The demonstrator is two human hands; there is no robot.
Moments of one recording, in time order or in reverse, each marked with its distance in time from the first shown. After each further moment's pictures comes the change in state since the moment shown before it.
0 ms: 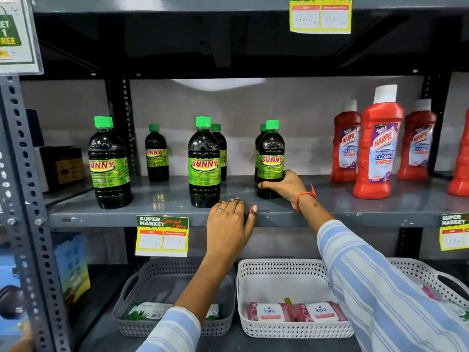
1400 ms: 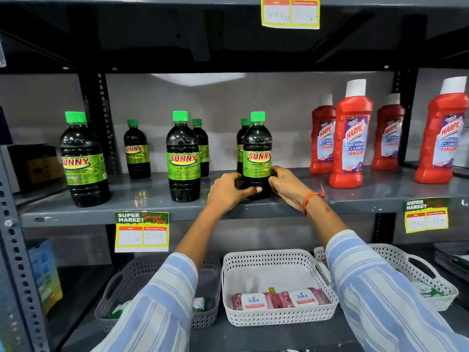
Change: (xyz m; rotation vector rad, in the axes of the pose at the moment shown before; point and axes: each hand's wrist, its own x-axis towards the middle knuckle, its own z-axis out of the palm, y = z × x) left_hand 0.067 0.025 -0.008 -0.651 -0.473 -0.333; right_hand -0.041 0.004 -0.033 0.235 -0.130 0.001
